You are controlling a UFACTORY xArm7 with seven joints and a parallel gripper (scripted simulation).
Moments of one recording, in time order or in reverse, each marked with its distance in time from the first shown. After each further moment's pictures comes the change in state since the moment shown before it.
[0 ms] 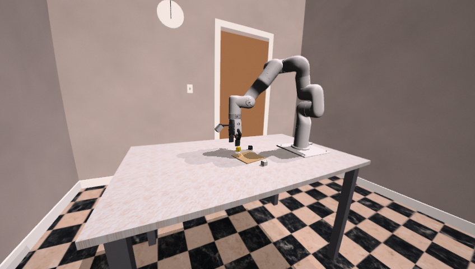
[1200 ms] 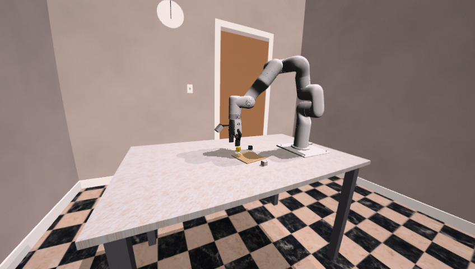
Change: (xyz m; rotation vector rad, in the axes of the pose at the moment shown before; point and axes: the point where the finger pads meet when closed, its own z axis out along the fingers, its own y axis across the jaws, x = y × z) arm 0.000 0.000 0.001 0.000 -0.001 0.000
